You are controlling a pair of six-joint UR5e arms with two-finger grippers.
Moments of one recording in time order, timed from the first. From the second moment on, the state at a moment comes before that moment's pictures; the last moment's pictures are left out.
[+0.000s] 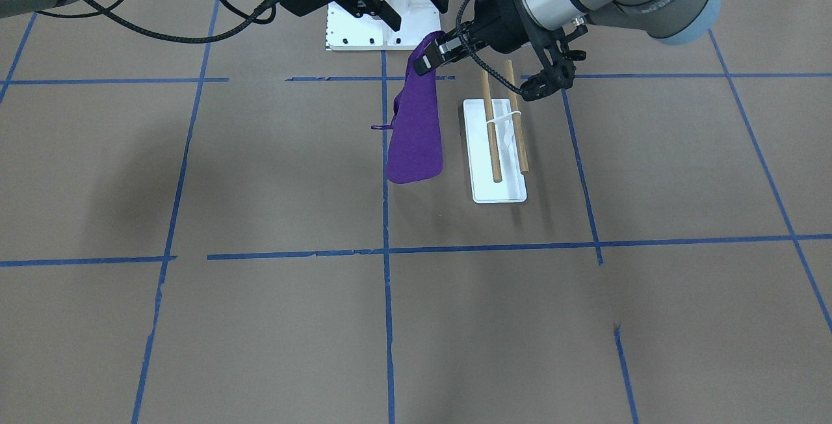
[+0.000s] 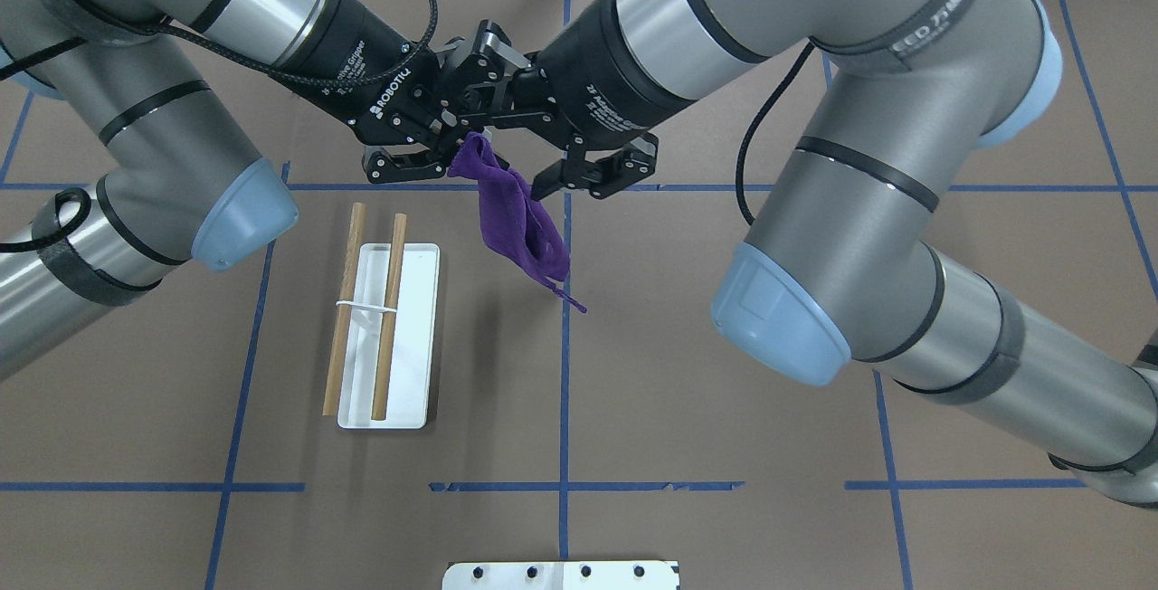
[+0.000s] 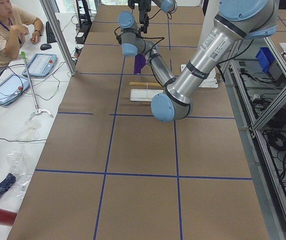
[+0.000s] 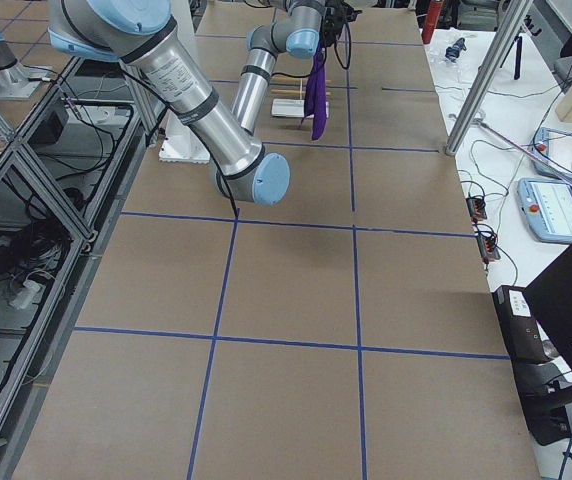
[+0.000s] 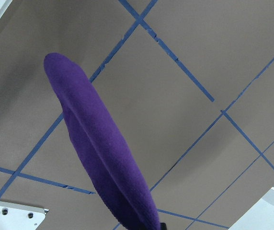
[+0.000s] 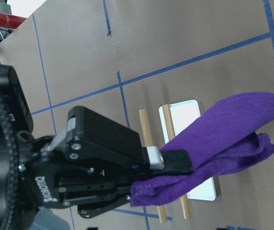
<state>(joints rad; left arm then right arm) -0.87 -2.25 -1.75 -2.16 -2.56 -2.17 0.72 -0.76 1.94 -1.36 2.25 1.66</state>
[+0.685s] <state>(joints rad) -0.88 -2.10 -1.82 -2.29 -2.56 -2.11 0.77 -0.94 2.12 -1.36 2.31 1.66</state>
